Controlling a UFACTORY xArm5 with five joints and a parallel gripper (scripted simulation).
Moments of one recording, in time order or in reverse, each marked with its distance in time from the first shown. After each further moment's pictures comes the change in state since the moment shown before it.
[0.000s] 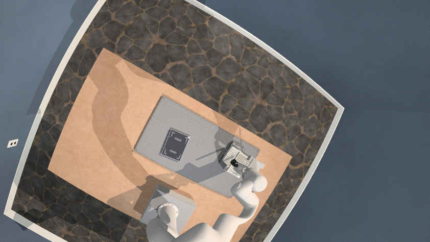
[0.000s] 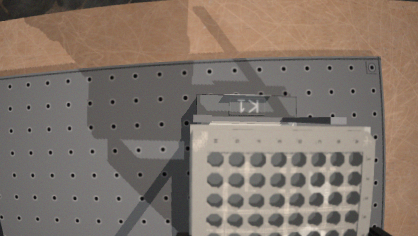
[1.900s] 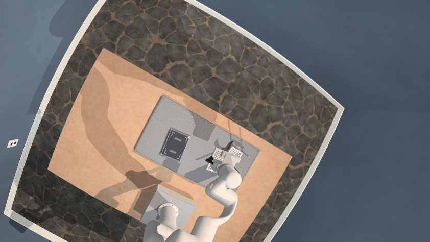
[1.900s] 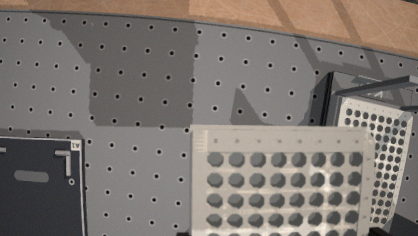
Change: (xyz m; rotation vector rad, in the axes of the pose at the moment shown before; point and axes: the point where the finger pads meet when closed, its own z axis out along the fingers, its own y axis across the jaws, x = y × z) arm -0.040 -0.113 -0.001 0.000 -0.001 -0.171
